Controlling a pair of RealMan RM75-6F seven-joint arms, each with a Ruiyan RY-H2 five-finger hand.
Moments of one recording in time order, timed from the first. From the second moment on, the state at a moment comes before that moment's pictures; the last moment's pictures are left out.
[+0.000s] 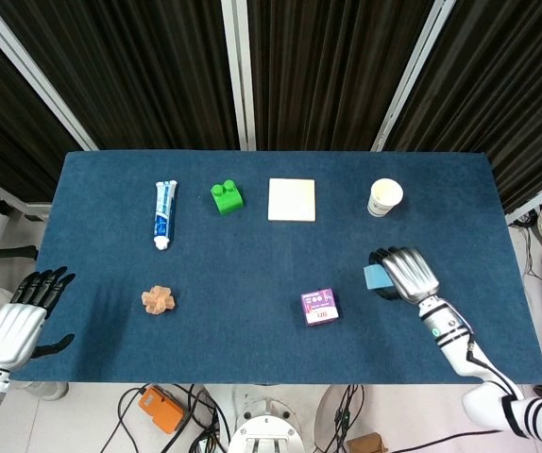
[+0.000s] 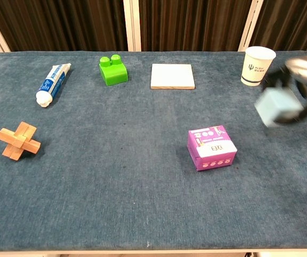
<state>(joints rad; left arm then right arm) -0.12 -1.08 0.06 -1.60 1.62 1.42 -0.02 0.51 -1.41 0.15 -1.41 -1.49 1.03 -0.16</state>
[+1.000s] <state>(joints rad) -0.11 -1.06 0.07 -1.58 1.64 1.44 -0.06 0.78 -1.61 0.23 -1.42 -1.14 0.78 -0.35</state>
